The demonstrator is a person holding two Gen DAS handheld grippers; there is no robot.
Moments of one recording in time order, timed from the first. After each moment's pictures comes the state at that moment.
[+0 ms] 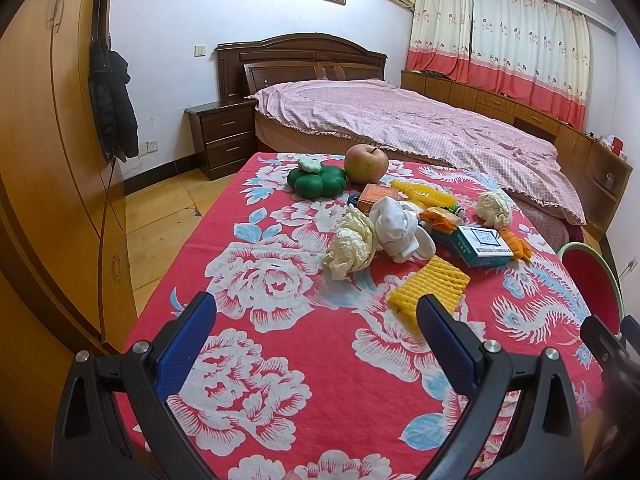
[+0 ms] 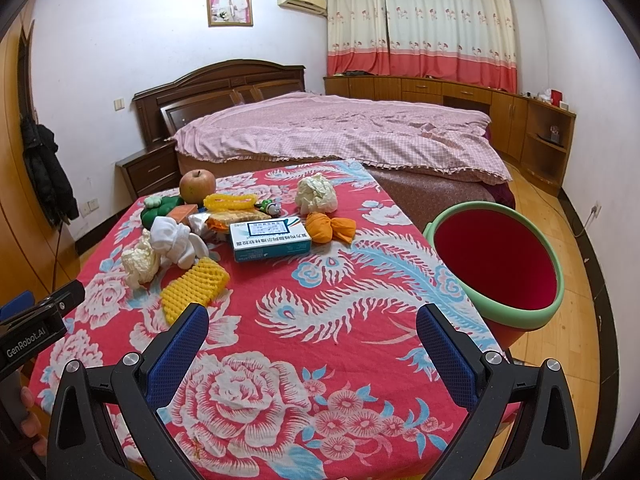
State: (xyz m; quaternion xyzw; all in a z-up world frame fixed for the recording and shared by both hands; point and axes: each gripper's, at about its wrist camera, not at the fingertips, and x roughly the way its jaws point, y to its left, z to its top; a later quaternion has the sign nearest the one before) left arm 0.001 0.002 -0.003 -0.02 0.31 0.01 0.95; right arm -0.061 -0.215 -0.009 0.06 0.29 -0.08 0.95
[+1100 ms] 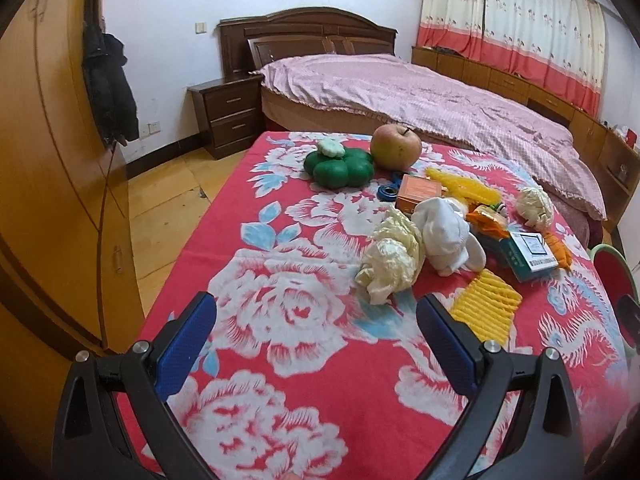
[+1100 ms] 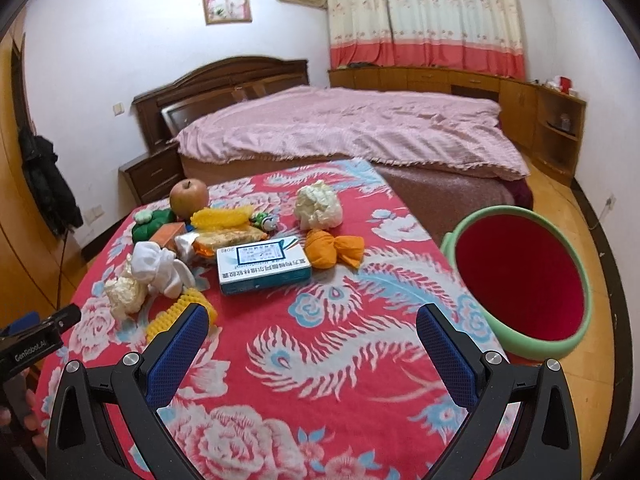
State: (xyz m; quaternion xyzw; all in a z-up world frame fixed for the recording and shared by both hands) left arm 0.060 0.028 -0.022 -0.01 0.37 0.02 0.93; right arm 0.005 -0.238 -0.013 0.08 0.32 -0.05 0.94
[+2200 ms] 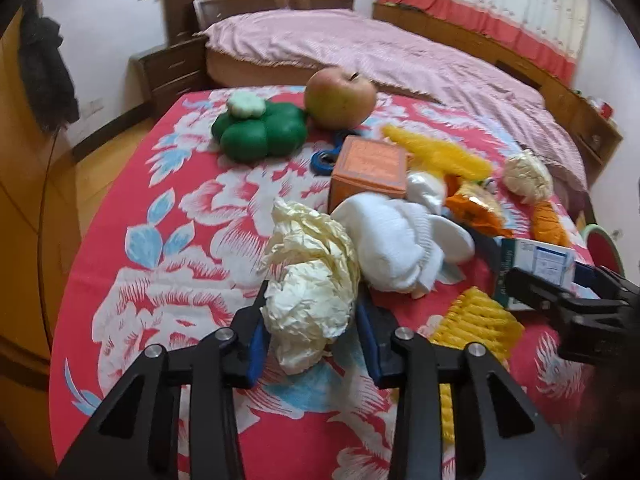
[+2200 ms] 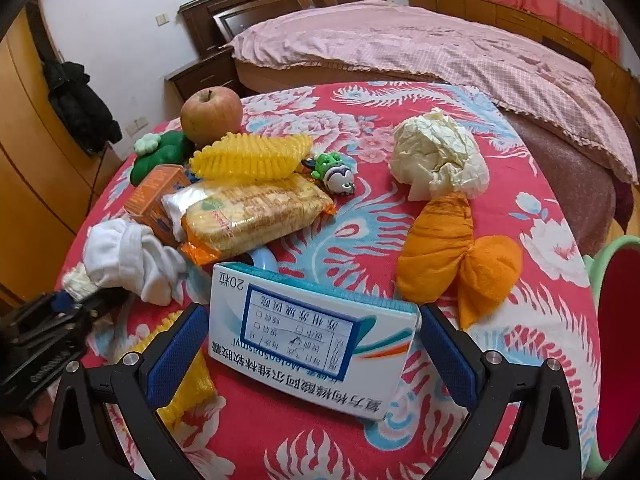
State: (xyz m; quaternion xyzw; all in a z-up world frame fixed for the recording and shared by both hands) left arm 0.137 -0.008 -0.059 -0.01 0.43 -0.07 0.90; right arm 0.141 -0.215 -0.069 0.05 0.45 0.07 0.89
